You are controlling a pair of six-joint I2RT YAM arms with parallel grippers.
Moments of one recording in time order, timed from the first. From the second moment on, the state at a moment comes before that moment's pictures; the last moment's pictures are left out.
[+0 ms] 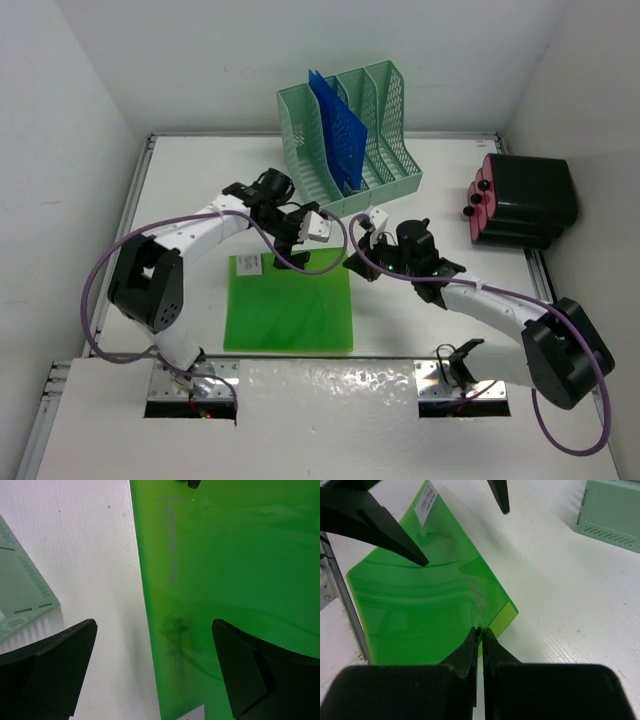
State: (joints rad) left arm -0.50 1.66 1.26 -0.79 0.67 1.11; right arm 0.57 1.23 0.49 0.29 -0.45 0.07
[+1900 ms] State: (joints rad) left arm -0.55 1.25 1.27 -0.31 -0.07 -0.21; right arm 1.03 0.95 0.67 -0.02 0.44 0.22
